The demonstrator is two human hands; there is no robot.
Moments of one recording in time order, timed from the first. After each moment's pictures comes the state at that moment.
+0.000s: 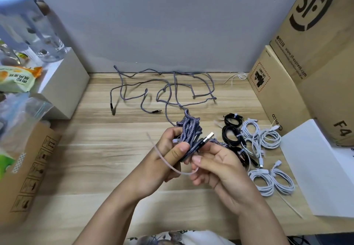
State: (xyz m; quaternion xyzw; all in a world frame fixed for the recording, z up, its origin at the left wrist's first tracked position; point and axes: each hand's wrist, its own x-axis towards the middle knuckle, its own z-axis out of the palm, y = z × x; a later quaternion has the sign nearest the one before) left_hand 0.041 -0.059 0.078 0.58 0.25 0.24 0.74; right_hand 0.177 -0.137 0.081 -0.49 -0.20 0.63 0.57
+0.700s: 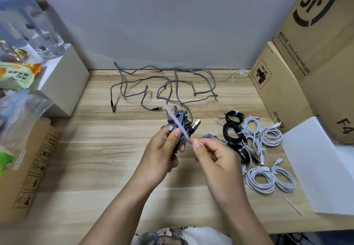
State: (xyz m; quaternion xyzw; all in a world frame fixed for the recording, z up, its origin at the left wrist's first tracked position) left_hand 0.053 -0.058 0.078 0.57 0.41 0.29 0.66; right_hand 0.158 -0.133 0.082 -0.66 -0.41 0.31 0.54
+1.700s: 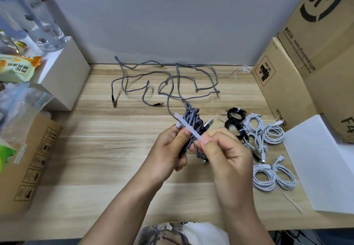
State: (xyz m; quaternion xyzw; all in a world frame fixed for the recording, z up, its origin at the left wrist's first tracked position) left_hand 0.059 -0.066 0.095 0.55 0.37 0.27 0.70; right_hand 0.151 -0.135 0.091 -0.61 -0.40 0.26 0.63
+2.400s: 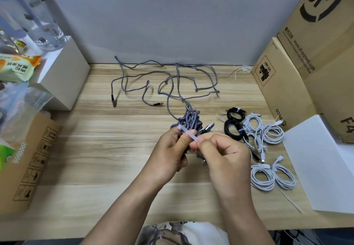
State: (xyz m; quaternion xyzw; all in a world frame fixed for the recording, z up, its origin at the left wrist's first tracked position) left_hand 0.063 -0.067 0.090 0.56 0.41 0.26 0.68; right_hand 0.150 -0.128 0.086 -0.65 -0.35 0.27 0.62
